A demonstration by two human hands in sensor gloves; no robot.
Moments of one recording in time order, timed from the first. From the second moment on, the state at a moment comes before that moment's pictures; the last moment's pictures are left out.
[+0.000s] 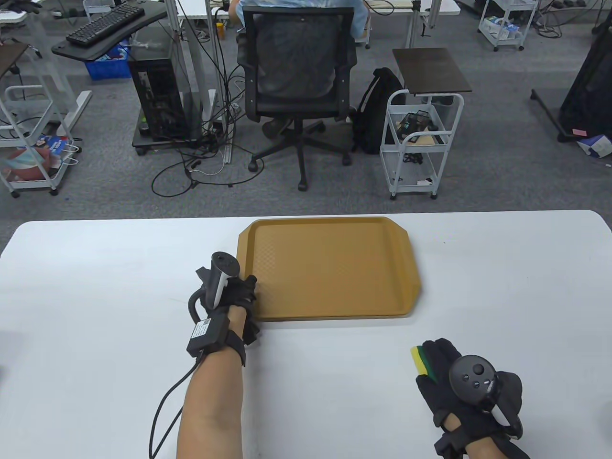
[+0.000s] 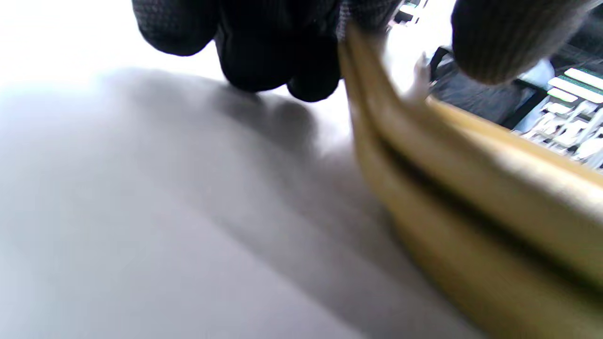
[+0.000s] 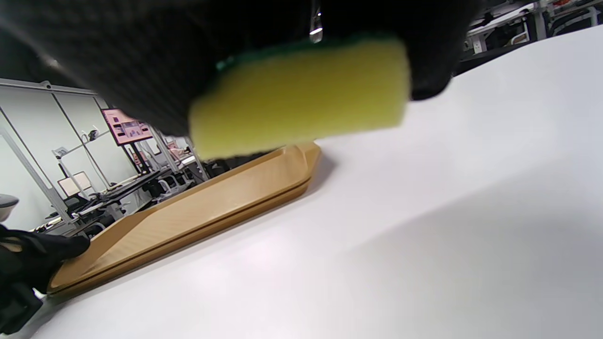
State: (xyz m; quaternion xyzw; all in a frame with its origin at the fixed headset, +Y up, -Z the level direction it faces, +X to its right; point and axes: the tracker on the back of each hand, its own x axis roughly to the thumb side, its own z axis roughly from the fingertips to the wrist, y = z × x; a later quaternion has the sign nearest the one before) left_hand -0.223 -0.771 -0.537 -0.05 0.23 0.22 0.95; right_hand 0.236 -0.695 -0.298 -0.02 -0.03 0.97 0.23
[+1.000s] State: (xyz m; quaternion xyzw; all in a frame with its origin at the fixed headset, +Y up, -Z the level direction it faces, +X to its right) left_hand -0.246 -0.732 -0.319 -0.02 0.01 0.12 0.99; right_hand 0.182 -0.769 -0.334 0.05 0.01 0.99 0.12
